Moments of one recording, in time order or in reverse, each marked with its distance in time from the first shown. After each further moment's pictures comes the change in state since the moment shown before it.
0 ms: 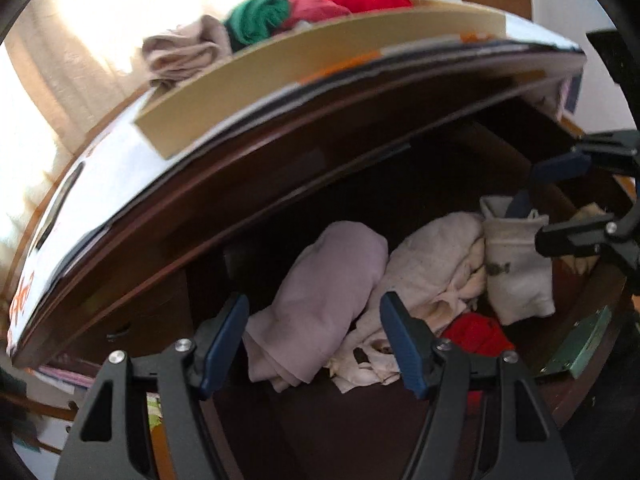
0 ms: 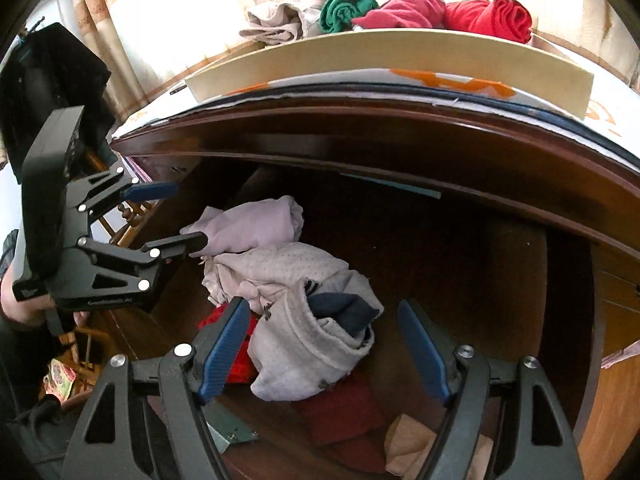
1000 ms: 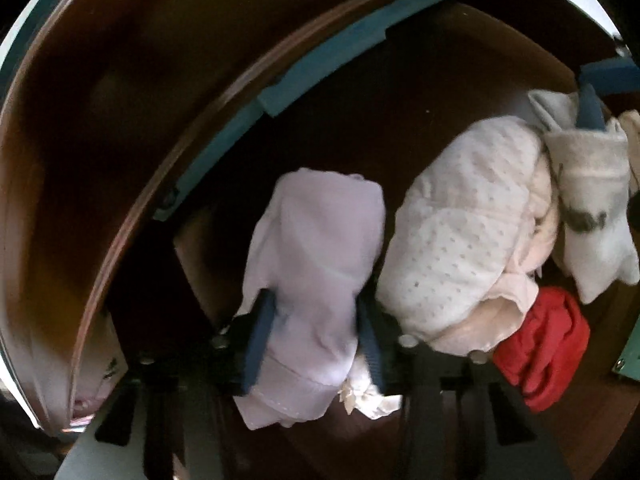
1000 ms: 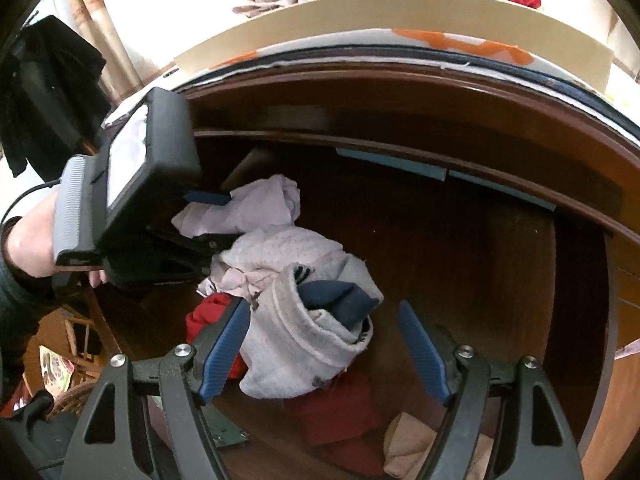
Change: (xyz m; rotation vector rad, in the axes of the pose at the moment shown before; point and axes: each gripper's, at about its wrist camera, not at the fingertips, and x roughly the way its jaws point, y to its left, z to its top) left arm 0.080 -0.041 0.015 0.238 0.280 0.016; right arm 0.021 0.002 0.002 -0.001 0.065 -0.008
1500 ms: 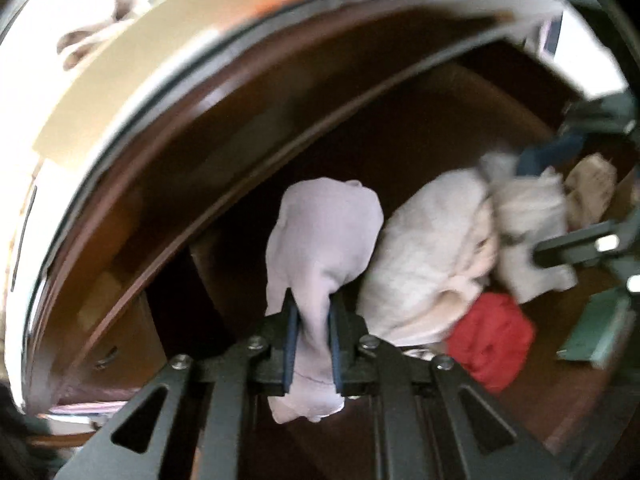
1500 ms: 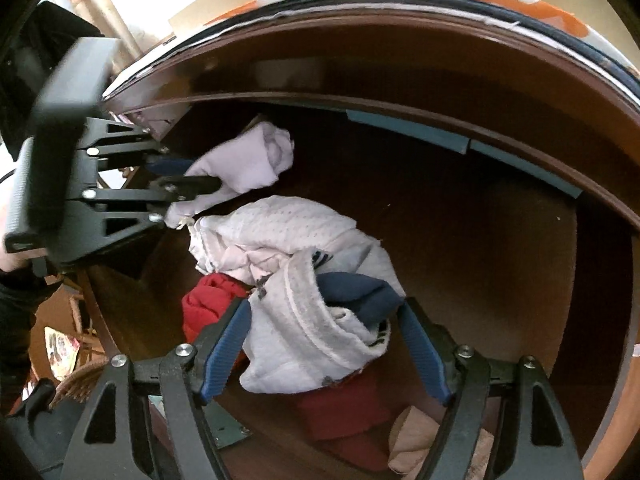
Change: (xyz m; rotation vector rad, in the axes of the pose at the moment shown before) left arm -0.048 0.025 -0.031 -0.123 -0.160 -0.102; right arm 0.028 0.002 0.007 -0.027 0.129 0.038
